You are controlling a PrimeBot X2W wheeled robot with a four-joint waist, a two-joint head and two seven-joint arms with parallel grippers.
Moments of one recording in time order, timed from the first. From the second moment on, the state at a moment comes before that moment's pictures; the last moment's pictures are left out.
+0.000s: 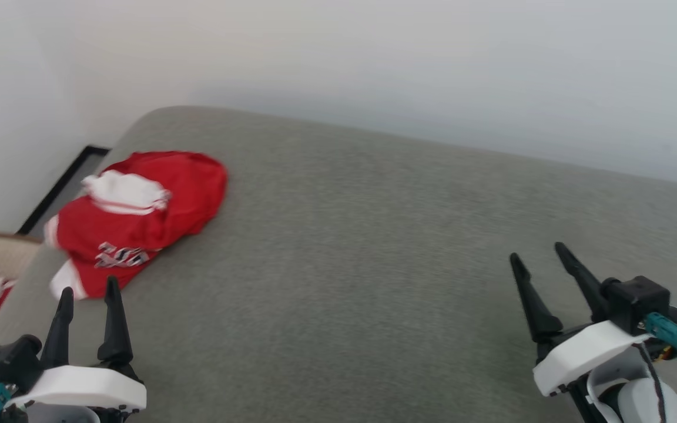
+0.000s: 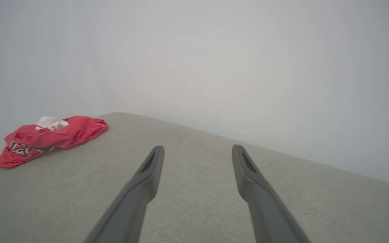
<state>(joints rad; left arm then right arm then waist) -0.03 0.22 0.03 0.22 -0.48 -0.03 -0.26 -0.10 -0.21 0.13 0.14 0.29 0.13 -0.08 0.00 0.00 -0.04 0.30</state>
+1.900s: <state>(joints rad) -0.96 0.33 0.05 1.10 -0.58 -0.05 -0.20 -0.36 -0.36 0.15 -0.08 0.29 0.13 0.02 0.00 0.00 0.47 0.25</state>
